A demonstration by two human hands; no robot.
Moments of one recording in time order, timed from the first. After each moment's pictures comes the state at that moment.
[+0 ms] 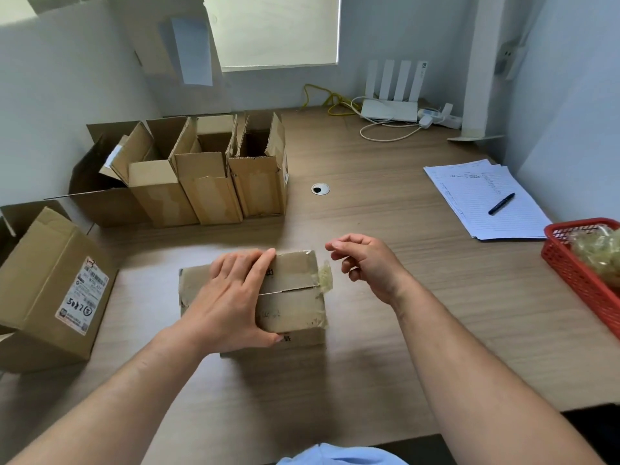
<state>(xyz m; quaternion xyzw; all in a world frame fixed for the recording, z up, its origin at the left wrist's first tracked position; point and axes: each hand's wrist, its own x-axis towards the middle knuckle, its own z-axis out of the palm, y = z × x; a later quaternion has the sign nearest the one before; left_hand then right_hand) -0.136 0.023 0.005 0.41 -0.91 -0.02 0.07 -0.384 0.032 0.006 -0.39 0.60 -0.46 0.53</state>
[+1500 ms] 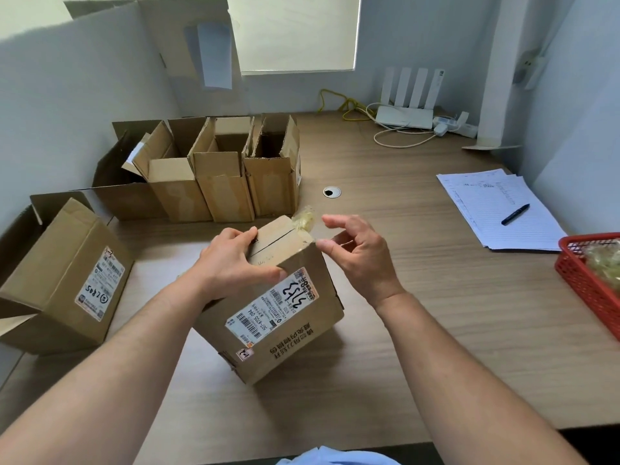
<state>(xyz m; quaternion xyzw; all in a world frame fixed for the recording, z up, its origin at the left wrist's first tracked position) -0.138 -0.012 0.039 0.59 -0.76 -0.27 0.08 -0.354 0.038 0.016 -0.62 0.55 -0.53 0.19</state>
